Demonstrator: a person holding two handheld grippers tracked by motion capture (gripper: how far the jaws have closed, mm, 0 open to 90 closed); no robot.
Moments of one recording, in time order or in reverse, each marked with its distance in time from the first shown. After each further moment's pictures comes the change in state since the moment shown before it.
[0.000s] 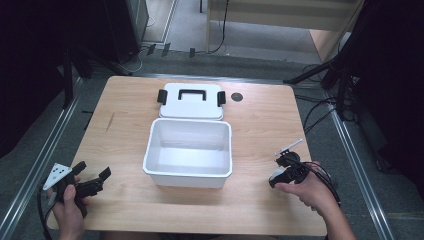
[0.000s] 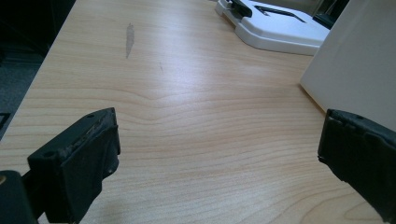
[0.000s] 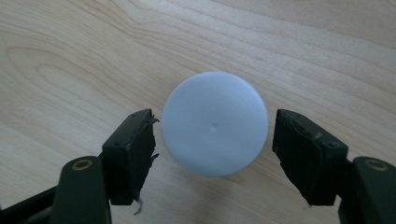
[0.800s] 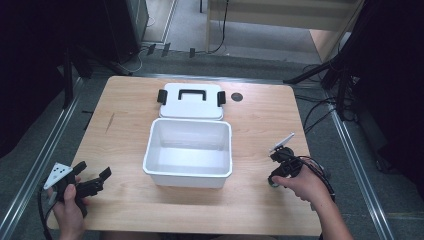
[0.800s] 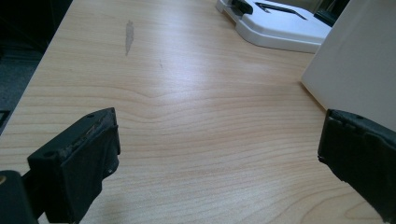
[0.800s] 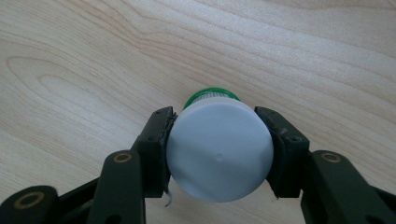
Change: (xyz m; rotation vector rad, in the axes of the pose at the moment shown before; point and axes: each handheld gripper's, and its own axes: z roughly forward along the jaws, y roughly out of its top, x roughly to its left) left arm 0.000 0.000 0.001 0.007 0.003 -0.003; right arm 0.004 0.018 0.002 0.074 0.013 -0.002
